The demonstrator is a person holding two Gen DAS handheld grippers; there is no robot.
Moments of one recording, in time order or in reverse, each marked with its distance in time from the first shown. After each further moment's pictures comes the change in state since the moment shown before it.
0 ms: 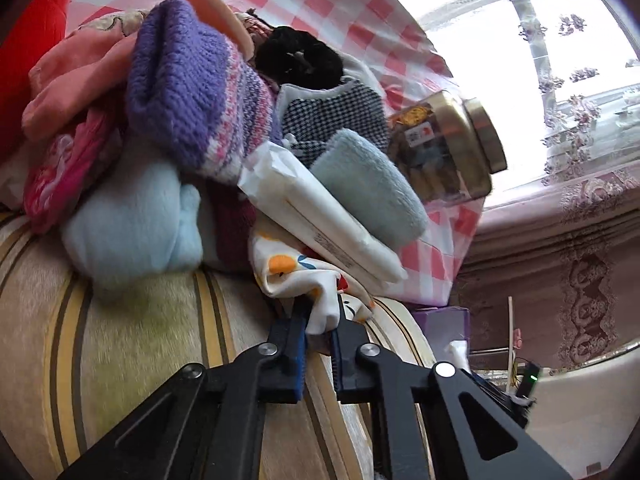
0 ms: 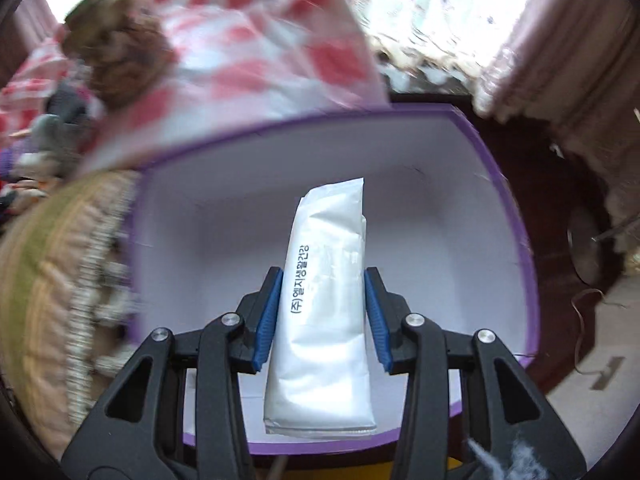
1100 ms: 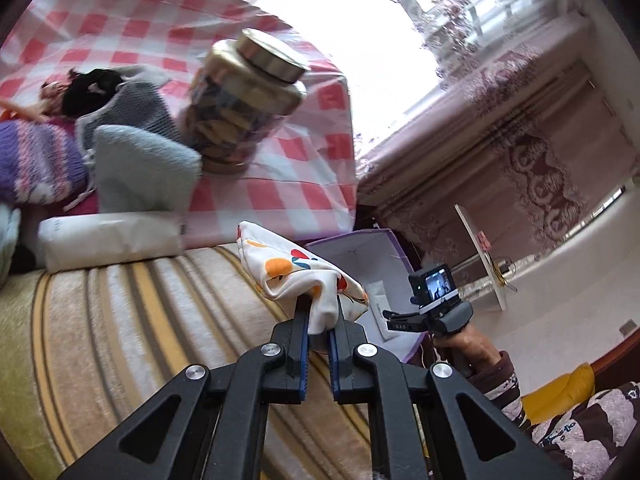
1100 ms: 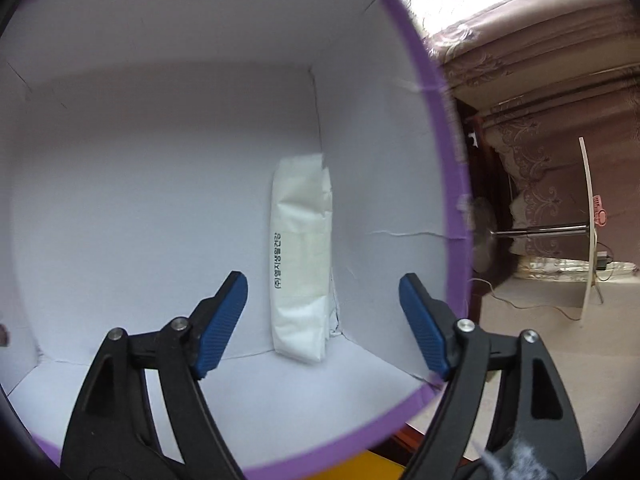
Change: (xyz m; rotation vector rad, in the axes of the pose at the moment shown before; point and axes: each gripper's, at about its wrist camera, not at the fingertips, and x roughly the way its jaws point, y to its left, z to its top) left arm -0.006 -0.127 -0.072 0.431 0.063 -0.178; right arm 0.126 -0.092 0.043 -0.188 0.303 -0.480
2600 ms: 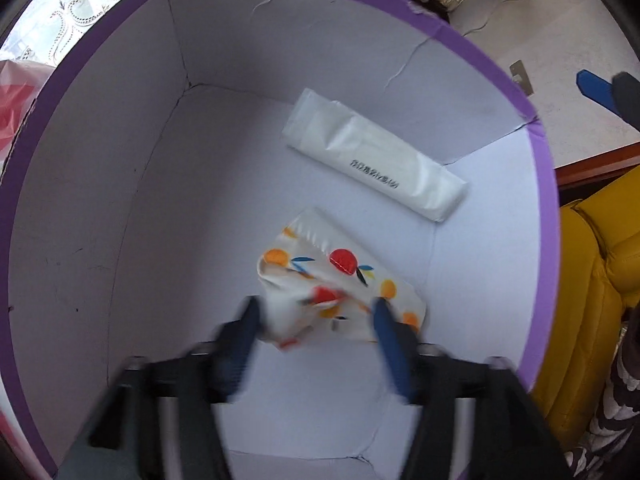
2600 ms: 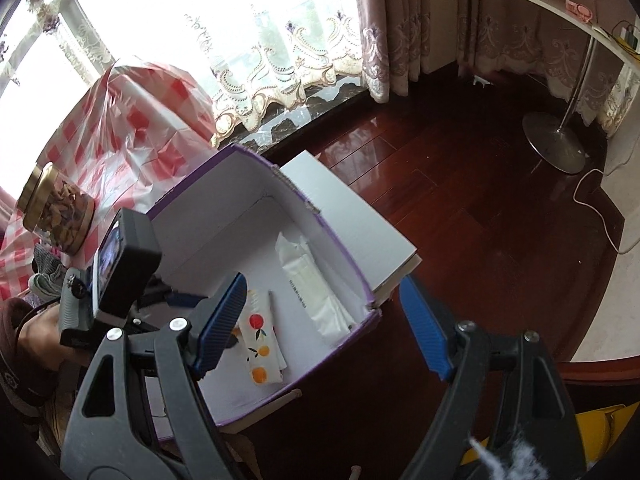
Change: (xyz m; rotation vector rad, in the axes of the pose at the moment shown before) left arm 0.395 -0.161 -0.057 0.796 0.877 0.216; right arm -0.068 -0.124 -0.160 0.756 -0.356 0.486
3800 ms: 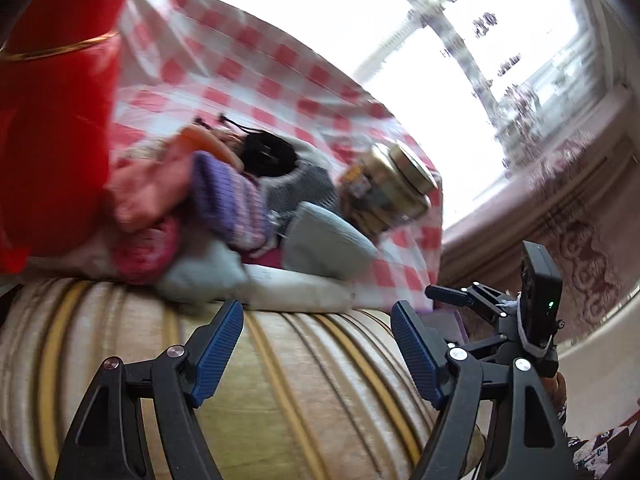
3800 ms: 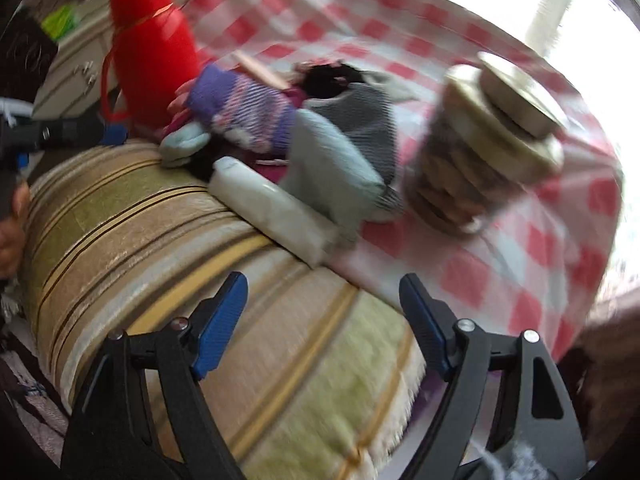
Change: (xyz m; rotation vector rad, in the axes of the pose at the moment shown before) left arm -0.238 0.154 -0.523 -1.106 -1.042 -0.002; right arm 0.001 0.455 -0.109 -1.177 0.087 0.381
